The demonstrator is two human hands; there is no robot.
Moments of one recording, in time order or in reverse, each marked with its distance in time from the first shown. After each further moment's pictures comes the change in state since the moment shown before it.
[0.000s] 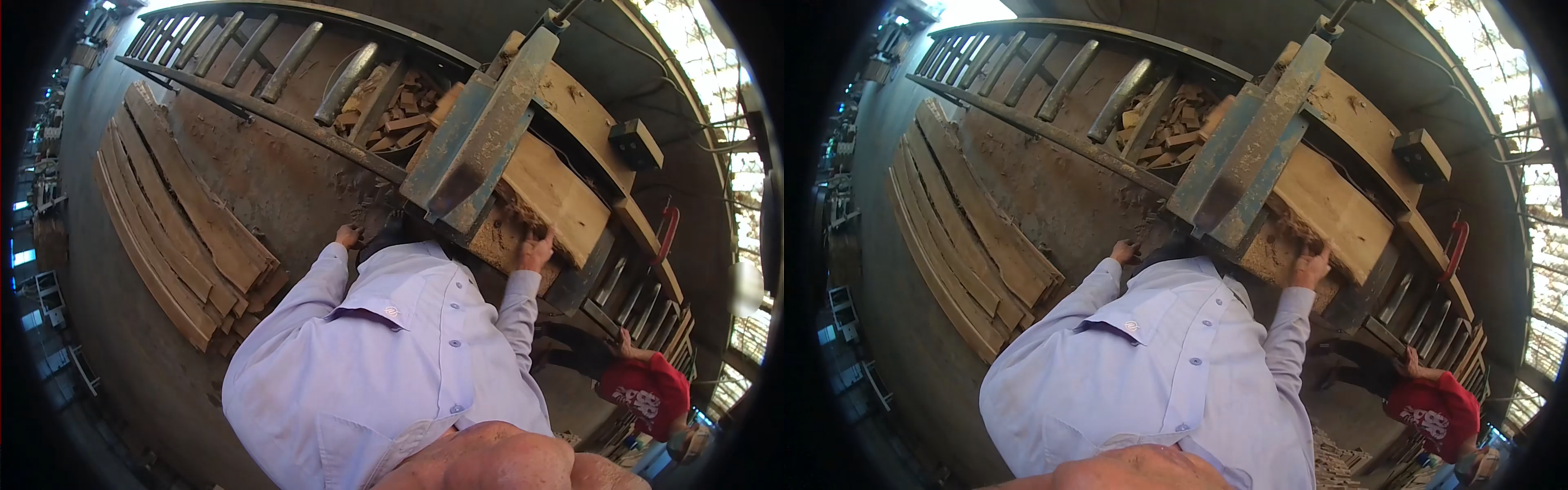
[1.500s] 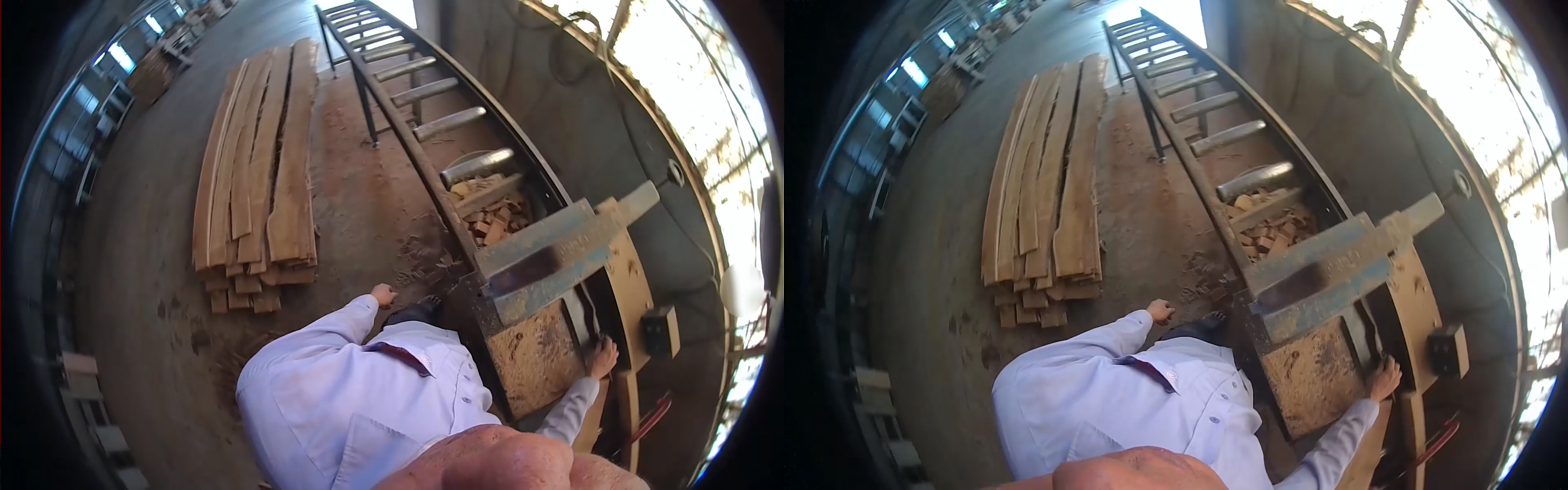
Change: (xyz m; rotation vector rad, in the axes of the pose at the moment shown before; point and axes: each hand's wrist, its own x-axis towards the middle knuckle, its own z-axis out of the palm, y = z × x) left_hand -0.090 -0.047 0.025 0.018 0.302 0.051; right_hand 0.106 -0.147 0.091 -1.717 -0.627 -1.437
